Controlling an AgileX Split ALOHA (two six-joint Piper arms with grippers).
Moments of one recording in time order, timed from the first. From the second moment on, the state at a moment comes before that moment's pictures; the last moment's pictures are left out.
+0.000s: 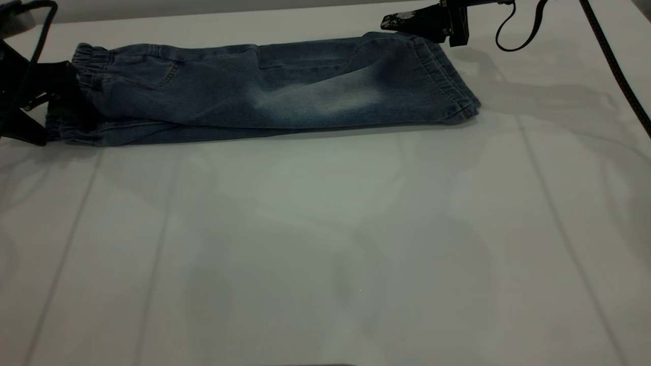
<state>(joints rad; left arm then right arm) 0.19 2.20 -1.23 -0.60 0.30 0.54 0.05 2.49 -1.61 1.79 1.05 -0.86</state>
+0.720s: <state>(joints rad) 0.18 2.10 -1.22 -0.70 0.27 0.57 0.27 2.49 -1.66 1.62 0.79 -0.80</state>
